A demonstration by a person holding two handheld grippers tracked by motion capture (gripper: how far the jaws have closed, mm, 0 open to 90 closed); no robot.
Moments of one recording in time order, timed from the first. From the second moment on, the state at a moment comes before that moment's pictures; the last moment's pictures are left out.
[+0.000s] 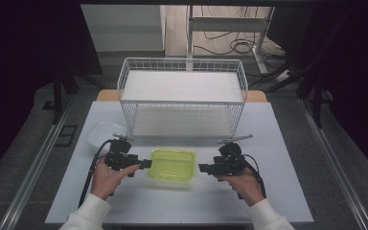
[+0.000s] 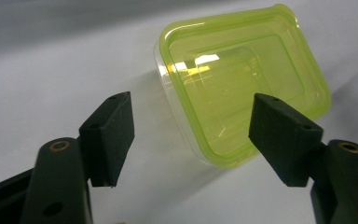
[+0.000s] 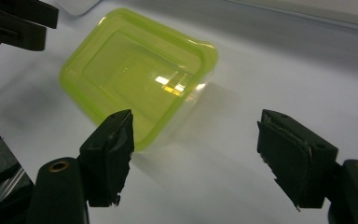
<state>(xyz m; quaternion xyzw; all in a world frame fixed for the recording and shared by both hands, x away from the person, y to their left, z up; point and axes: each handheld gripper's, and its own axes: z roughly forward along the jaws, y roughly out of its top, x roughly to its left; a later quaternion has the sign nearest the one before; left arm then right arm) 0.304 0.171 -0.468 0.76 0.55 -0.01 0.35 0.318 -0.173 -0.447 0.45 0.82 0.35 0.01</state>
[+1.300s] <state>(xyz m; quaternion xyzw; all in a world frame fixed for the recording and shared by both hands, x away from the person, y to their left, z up) 0.327 0.170 -0.504 0.74 0.55 -0.12 0.37 0.352 -0.151 -0.499 0.51 0.77 0.36 -0.13</state>
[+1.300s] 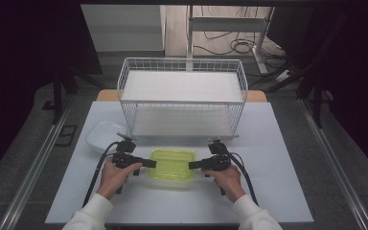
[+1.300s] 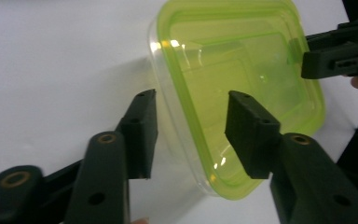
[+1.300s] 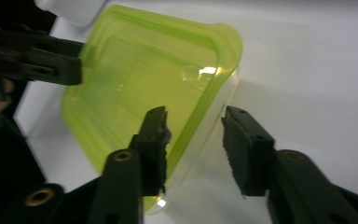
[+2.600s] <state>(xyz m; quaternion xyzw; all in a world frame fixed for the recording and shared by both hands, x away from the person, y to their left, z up) 0.296 0.162 -0.450 0.75 0.50 -0.02 0.44 0.330 -0.163 -0.449 0.46 0.77 0.43 -0.05</state>
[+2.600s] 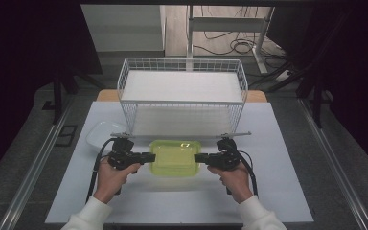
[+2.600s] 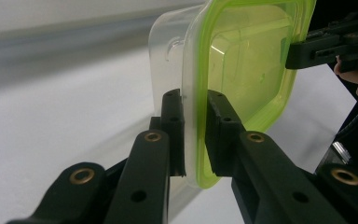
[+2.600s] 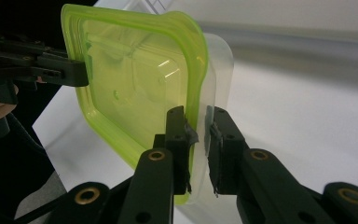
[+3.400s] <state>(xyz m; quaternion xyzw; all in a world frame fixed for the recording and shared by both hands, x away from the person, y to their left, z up) 0.281 0.158 -0.415 0.75 0.47 0.04 0.46 0.316 -0.165 -0.414 0.41 0.78 0.47 0.02</state>
